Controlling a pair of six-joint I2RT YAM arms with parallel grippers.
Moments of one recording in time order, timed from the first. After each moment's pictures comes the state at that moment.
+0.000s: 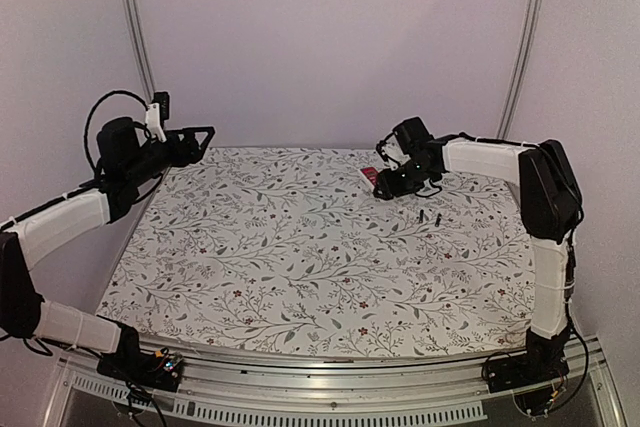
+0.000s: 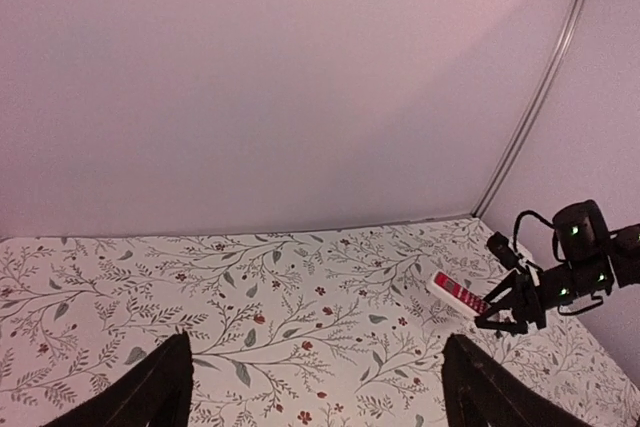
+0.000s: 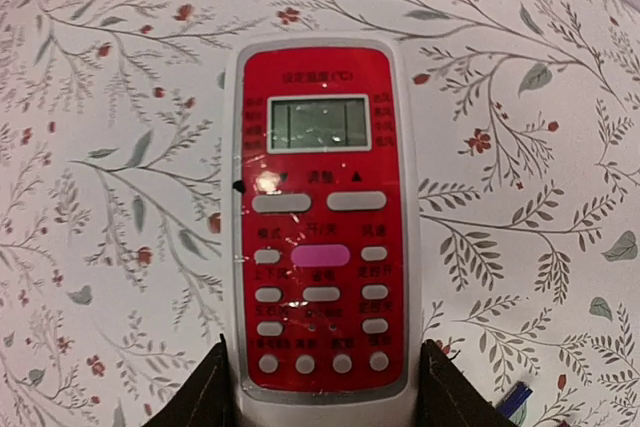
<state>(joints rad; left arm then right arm) -0.16 1.25 0.83 0.34 0.33 -0.28 0.50 2.13 1.66 -0.49 -0.05 0.11</state>
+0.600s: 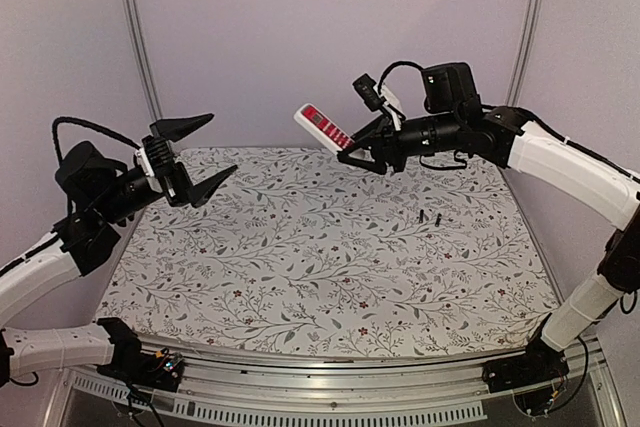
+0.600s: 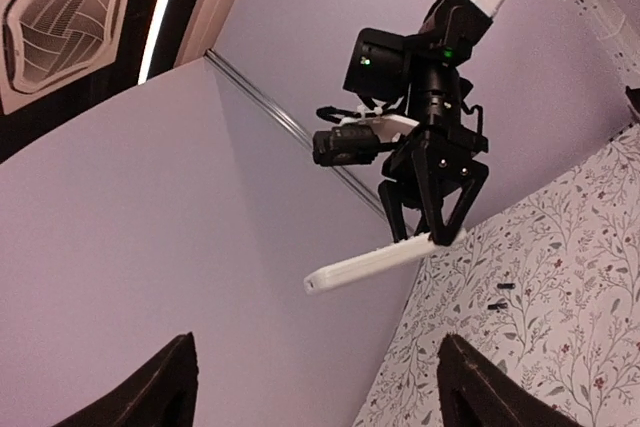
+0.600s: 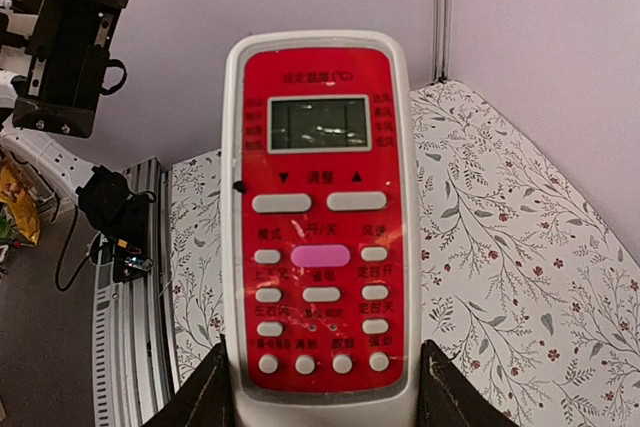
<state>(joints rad) -0.58 0.85 0.69 0.45 0.52 0.59 0.73 1.56 1.53 -0.38 -0.54 -0.08</state>
